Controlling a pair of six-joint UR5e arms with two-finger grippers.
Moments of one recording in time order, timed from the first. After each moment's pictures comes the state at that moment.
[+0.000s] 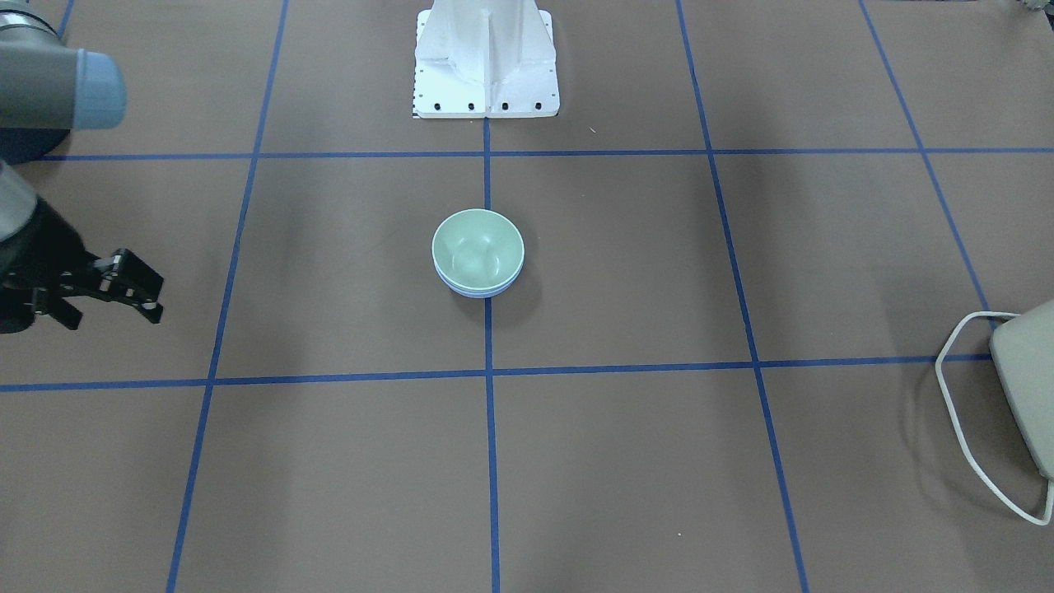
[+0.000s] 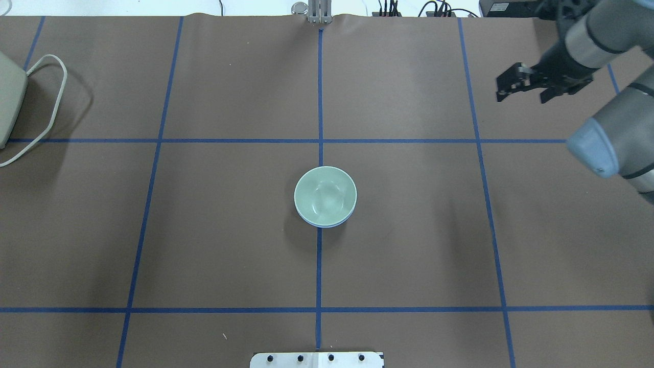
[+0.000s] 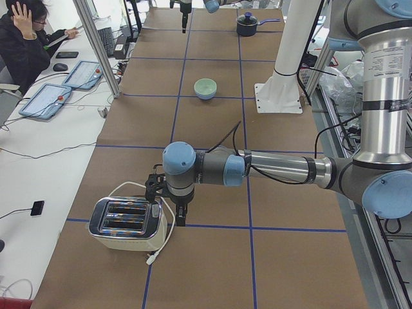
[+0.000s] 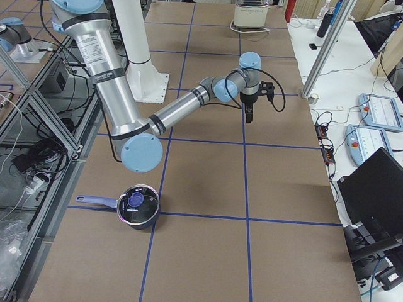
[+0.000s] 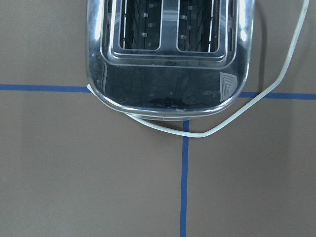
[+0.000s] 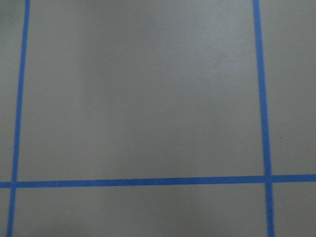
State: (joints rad) left arm -1.59 -1.50 -1.75 -1.54 -2.35 -0.04; right arm 1.14 -1.31 1.78 -1.48 2.21 0.62
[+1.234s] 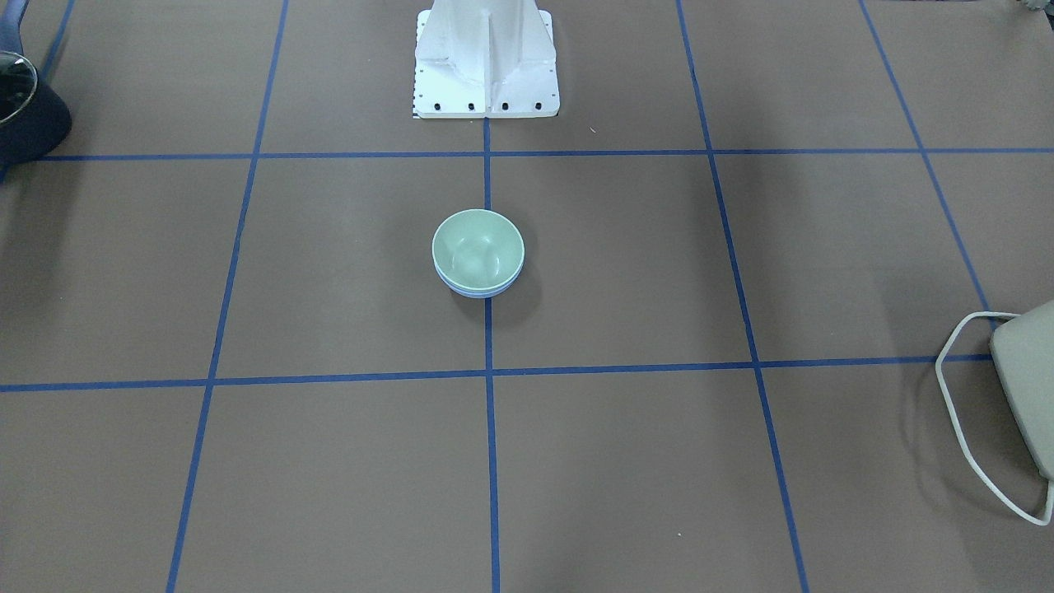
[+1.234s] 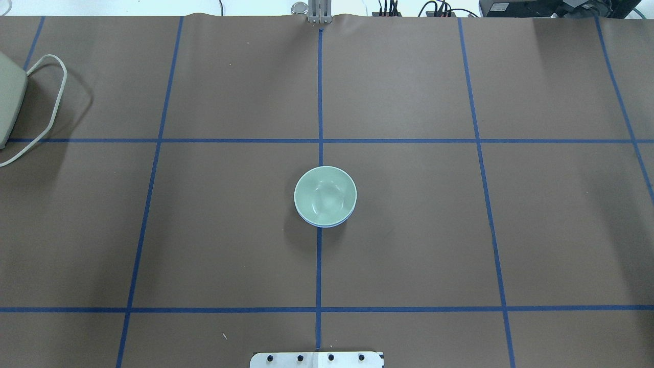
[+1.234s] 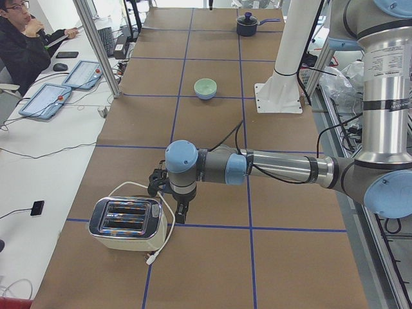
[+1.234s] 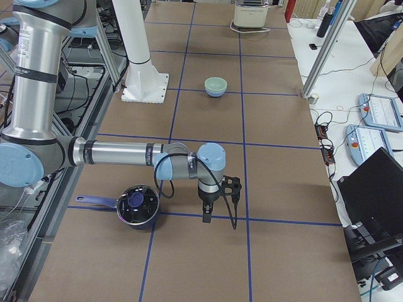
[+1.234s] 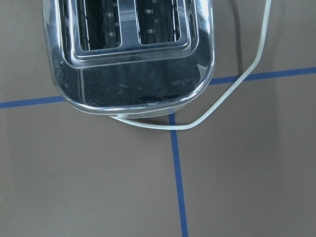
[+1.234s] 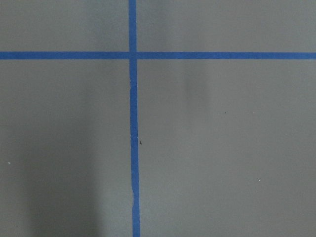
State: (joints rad) left arm -1.58 -1.48 -1.76 -1.55 -2.36 0.07; right arm 1.48 -1.77 1.75 -1.48 2.21 0.16
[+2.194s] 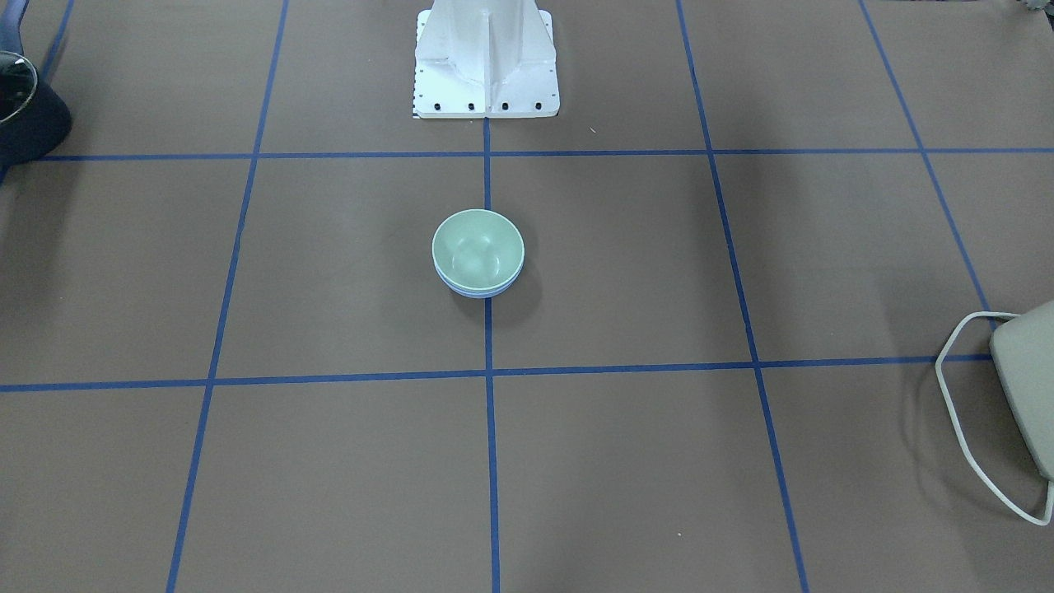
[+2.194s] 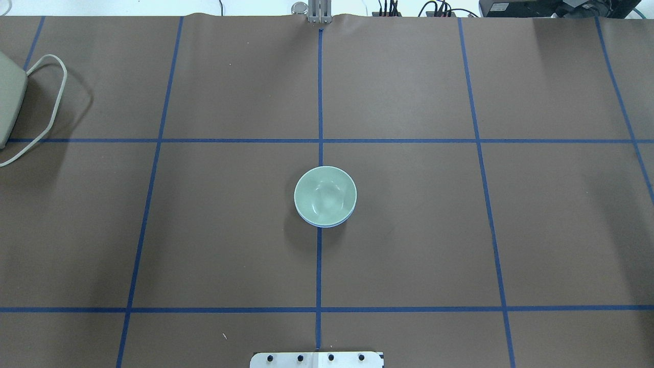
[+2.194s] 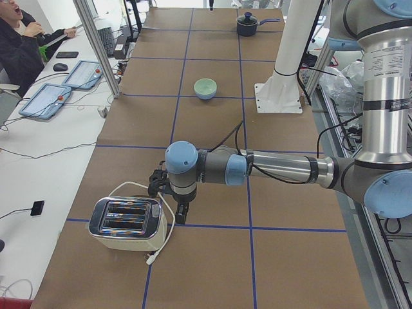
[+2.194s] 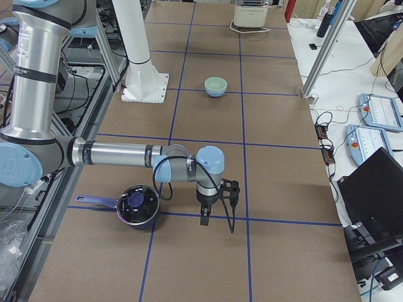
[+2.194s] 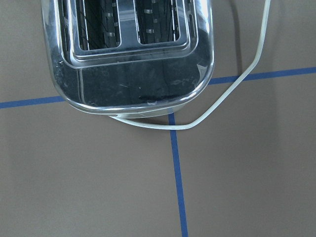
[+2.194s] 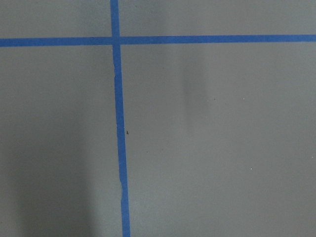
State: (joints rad) left arm -1.58 -1.48 -1.75 -1.55 -2.36 0.07; right arm 1.48 -1.77 1.73 -1.48 2.21 0.17
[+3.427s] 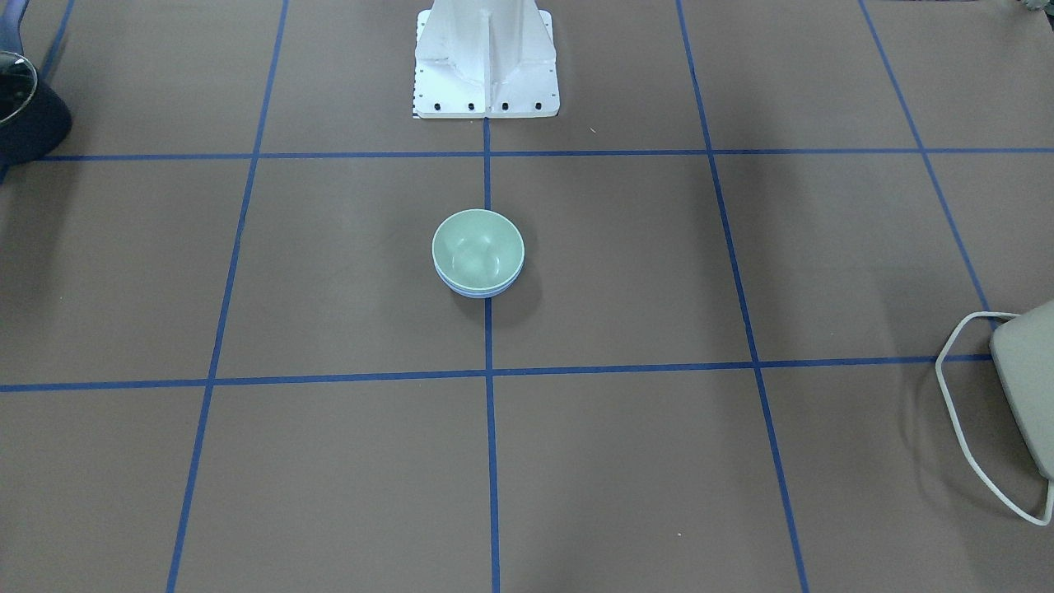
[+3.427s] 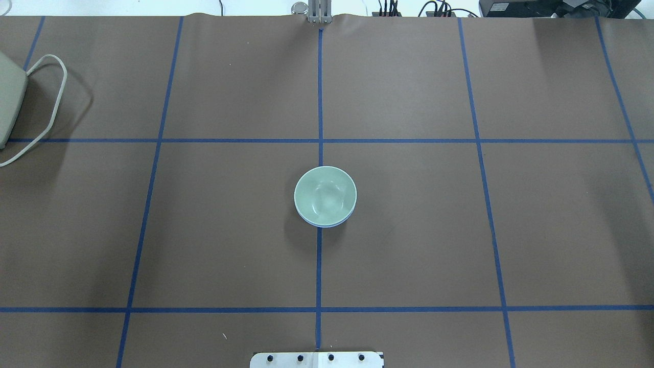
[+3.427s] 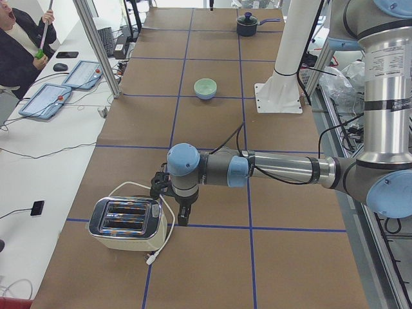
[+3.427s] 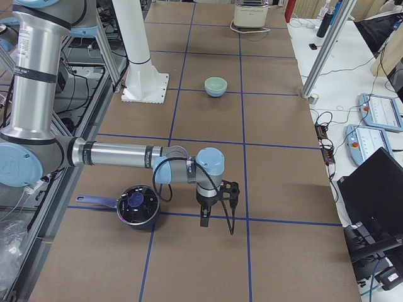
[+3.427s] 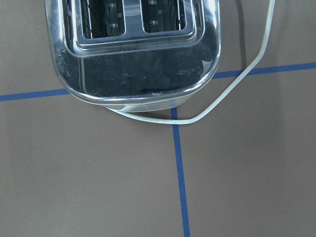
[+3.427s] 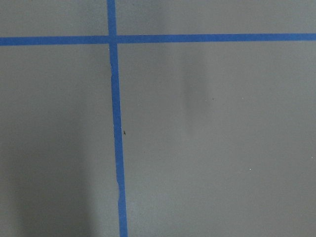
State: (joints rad) left arm -1.58 -1.47 -1.76 -1.55 -2.36 0.07; right arm 1.48 -1.77 1.72 -1.47 2.21 0.17
